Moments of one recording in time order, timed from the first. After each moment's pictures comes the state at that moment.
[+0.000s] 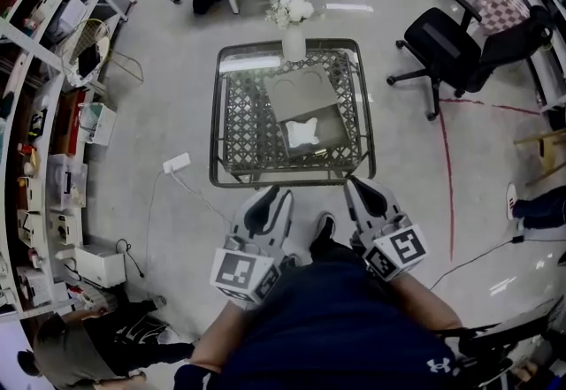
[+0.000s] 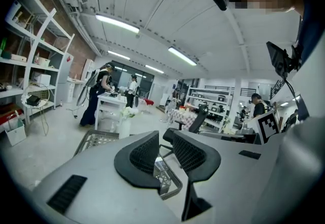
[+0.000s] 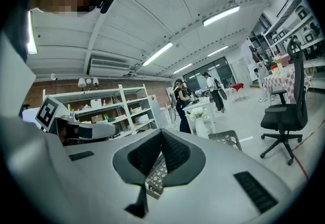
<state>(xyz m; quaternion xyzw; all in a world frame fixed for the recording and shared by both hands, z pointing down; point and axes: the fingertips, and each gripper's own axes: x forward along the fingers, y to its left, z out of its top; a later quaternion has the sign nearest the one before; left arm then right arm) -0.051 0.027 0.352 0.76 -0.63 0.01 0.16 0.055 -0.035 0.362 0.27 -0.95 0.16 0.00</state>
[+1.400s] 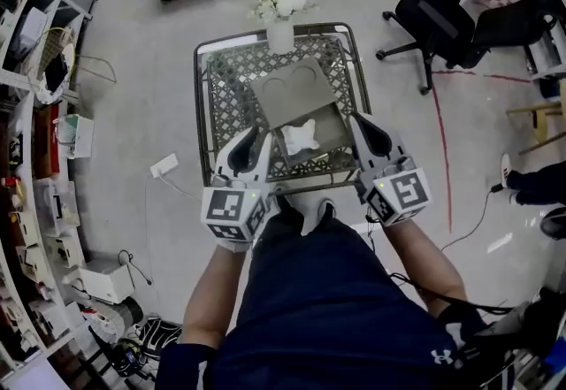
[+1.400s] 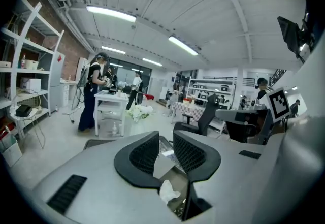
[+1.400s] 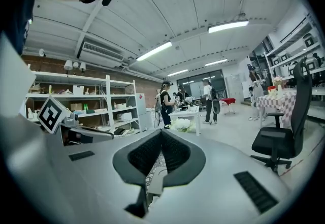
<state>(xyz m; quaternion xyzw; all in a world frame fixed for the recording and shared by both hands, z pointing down) -0.167 -0.142 0.415 0.77 -0.62 0.06 0.16 -0.018 -0.202 0.377 0.34 -0.94 0.07 0.03</state>
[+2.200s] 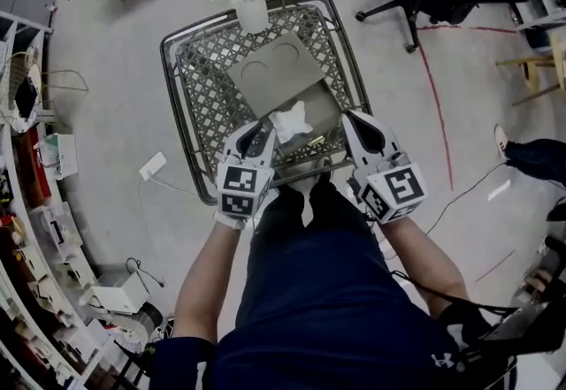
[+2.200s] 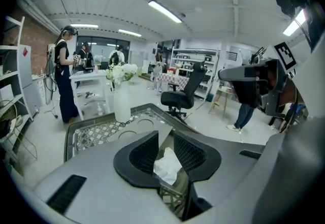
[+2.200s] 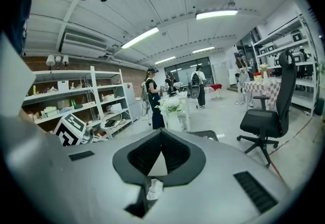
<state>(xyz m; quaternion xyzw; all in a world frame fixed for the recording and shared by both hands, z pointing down) -0.147 -0.171 0.554 0.81 -0.50 0.22 0.20 -0.013 -0.202 0.447 0.40 -0.90 0.14 0.09</state>
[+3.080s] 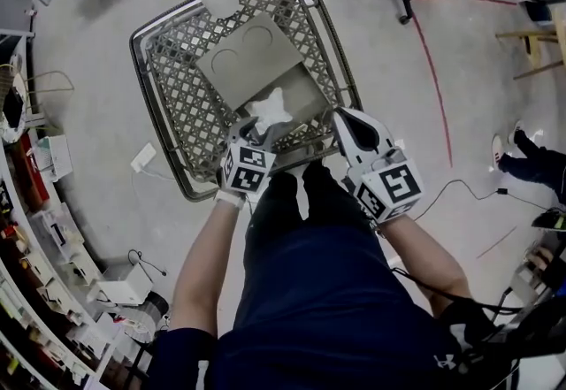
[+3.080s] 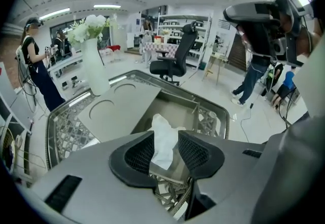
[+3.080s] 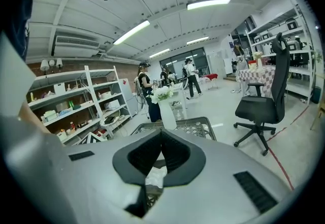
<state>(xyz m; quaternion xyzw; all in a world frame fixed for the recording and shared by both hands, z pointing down) -0.095 -0.169 0.690 0.79 -0.42 0.38 0.24 0.032 -0.209 0.495 0.40 -0.89 0.19 0.12</state>
